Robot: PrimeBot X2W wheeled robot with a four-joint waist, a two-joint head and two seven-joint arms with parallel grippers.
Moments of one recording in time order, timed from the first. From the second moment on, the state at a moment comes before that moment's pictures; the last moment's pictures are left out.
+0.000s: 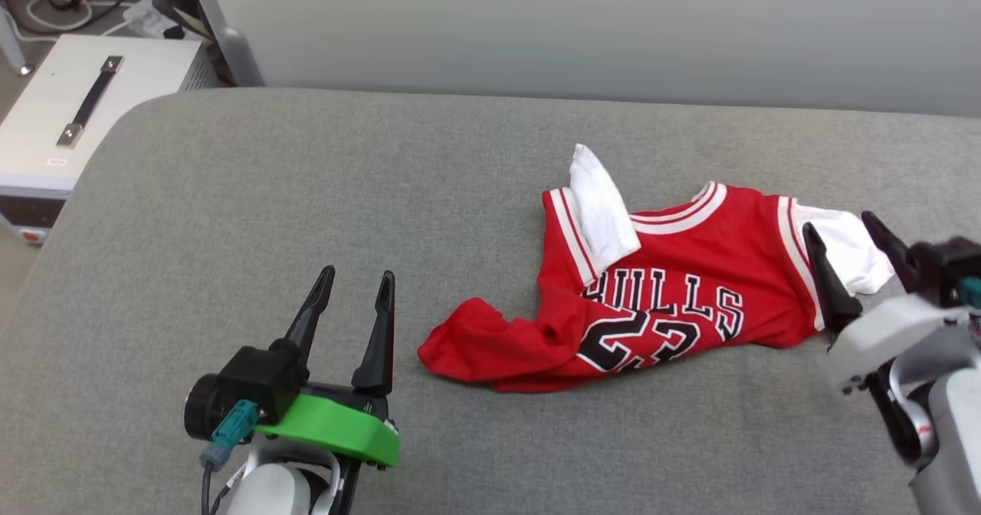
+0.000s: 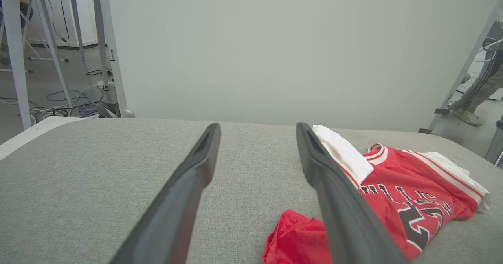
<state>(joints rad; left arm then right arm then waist) -0.08 0.06 -0.13 0.09 -0.21 -0.13 -0.26 -0.30 -0.35 0.11 0.27 0.25 0.13 -0.05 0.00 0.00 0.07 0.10</state>
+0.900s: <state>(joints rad) -0.11 0.12 -0.21 0.19 -0.28 -0.13 -0.23 -0.06 -0.09 -0.01 0.07 0.15 0.13 -0.20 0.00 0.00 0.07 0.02</state>
